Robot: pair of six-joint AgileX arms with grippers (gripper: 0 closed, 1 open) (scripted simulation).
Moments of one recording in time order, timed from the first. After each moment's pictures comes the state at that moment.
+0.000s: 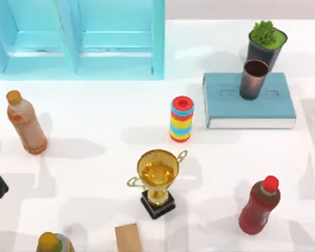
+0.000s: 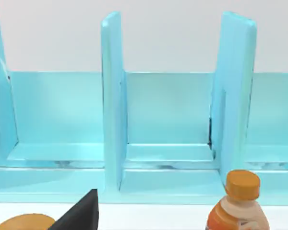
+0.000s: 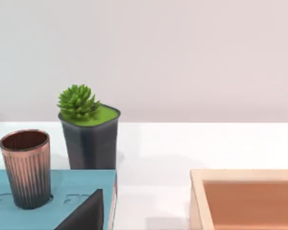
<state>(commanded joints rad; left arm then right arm) 0.00 0.00 0.00 0.00 0.00 0.00 0.00 0.00 0.00 0.00 0.00 0.00</state>
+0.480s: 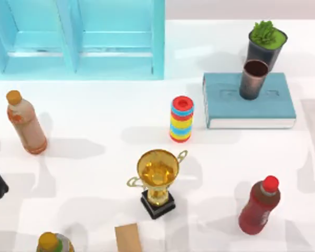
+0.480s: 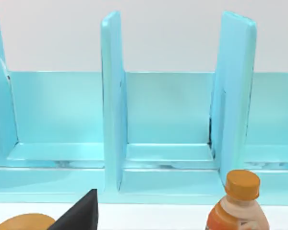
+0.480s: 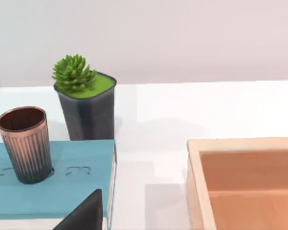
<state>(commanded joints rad) 0.00 0.00 0.00 0.00 0.00 0.00 -0.01 0.20 0.19 -0.15 0.01 0.03</state>
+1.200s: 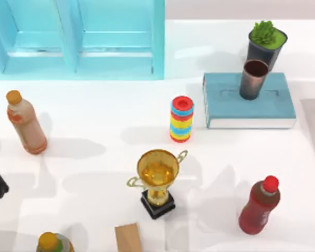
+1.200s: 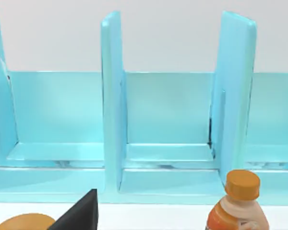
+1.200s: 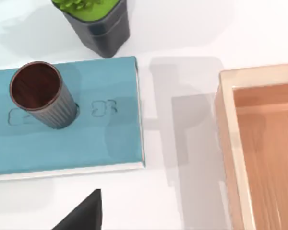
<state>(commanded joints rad) 0.00 0.00 0.00 0.00 0.00 0.00 0.06 1.25 1.28 -0.87 0.04 0.17</state>
